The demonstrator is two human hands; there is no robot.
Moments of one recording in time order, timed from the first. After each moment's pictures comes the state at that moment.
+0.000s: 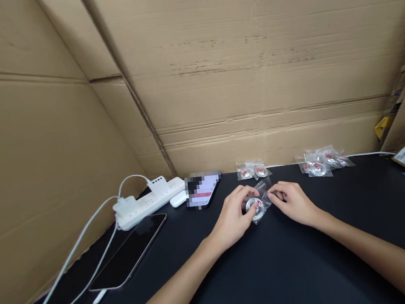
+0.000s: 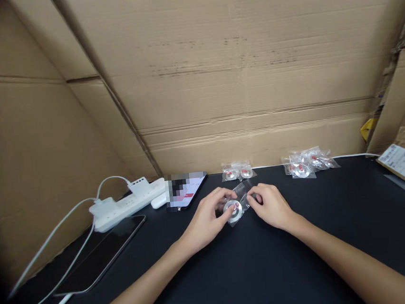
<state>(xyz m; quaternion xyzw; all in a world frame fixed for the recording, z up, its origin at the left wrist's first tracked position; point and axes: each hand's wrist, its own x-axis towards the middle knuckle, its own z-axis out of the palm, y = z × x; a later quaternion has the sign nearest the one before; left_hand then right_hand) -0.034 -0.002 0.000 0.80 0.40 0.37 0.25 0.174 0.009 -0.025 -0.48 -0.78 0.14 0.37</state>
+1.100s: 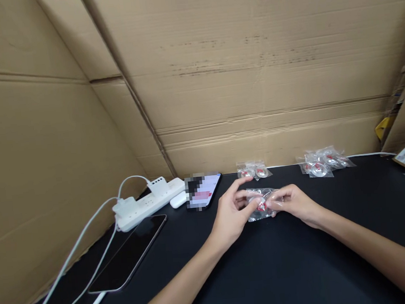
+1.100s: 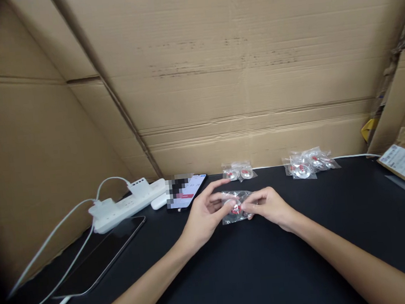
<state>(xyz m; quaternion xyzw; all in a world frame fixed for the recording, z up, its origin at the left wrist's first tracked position) -0.030 -0.003 0.002 0.65 0.35 0.48 0.48 0.167 0.002 -0.019 -0.33 -0.61 0.57 0.44</state>
